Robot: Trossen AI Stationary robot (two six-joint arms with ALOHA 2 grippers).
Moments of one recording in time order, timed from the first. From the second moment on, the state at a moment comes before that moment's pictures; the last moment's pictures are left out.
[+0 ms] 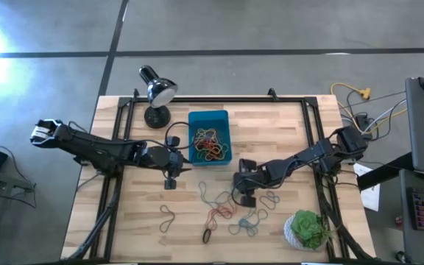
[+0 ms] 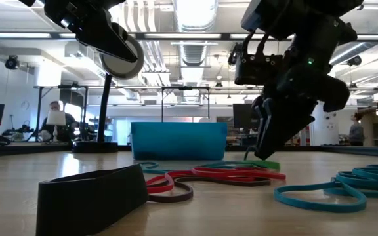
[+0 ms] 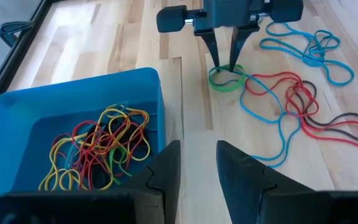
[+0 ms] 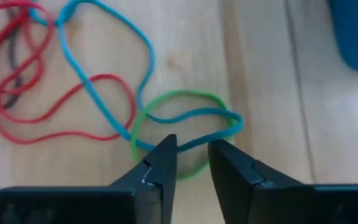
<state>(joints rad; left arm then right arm) -0.18 1.13 0.78 -0.27 -0.22 0.00 0.26 1.75 0.91 -0.28 0.14 0.34</state>
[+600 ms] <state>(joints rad) -0.18 1.13 0.73 -0.25 -0.24 0.00 0.24 1.75 0.87 -0.25 0.20 0.32</state>
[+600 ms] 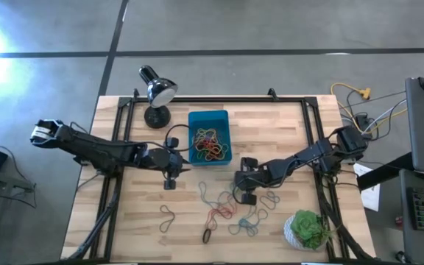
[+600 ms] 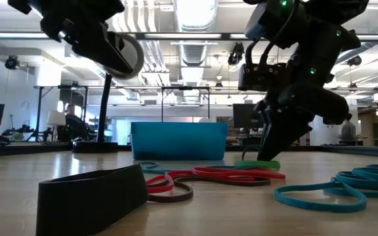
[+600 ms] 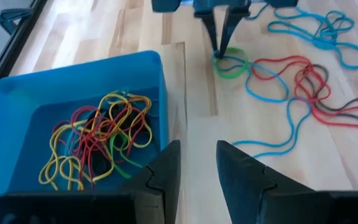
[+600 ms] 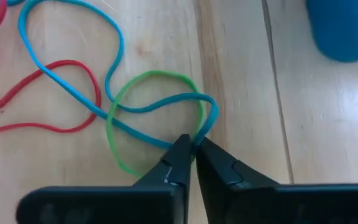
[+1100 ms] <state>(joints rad) -0.18 1.13 0.71 -0.23 -0.24 -0.02 0.24 1.74 0.92 -0.23 0.21 0.25</state>
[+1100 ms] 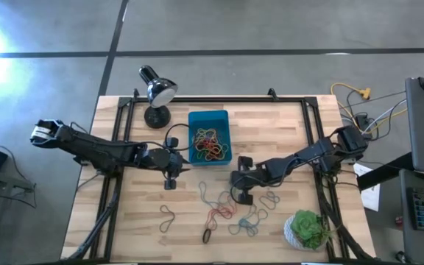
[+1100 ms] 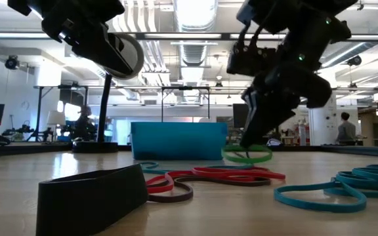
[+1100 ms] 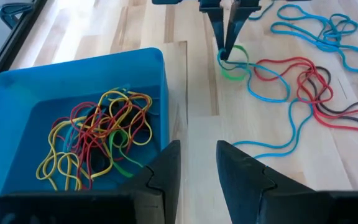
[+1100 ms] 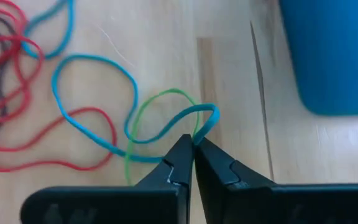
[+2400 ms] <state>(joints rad) -0.18 1.13 0.71 -0.22 -0.24 -0.02 0.25 1.71 0.91 -0.45 0.19 0.44</state>
